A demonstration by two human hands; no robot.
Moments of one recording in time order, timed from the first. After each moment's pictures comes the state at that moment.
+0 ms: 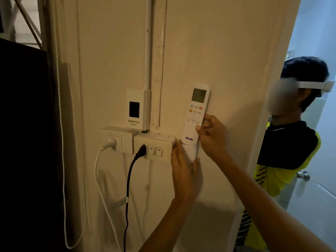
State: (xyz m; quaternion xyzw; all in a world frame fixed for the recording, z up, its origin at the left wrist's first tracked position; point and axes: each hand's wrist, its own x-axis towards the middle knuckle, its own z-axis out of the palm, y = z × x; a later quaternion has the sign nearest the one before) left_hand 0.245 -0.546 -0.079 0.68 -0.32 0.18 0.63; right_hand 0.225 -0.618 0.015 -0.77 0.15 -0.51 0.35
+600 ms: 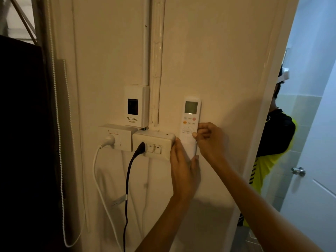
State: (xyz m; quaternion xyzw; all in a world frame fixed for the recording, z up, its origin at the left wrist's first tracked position) left_hand 0.249 -0.546 -0.082 0.68 -0.34 0.20 0.62; right_hand 0.220 -0.607 0.002 -0.77 0.21 -0.51 0.32
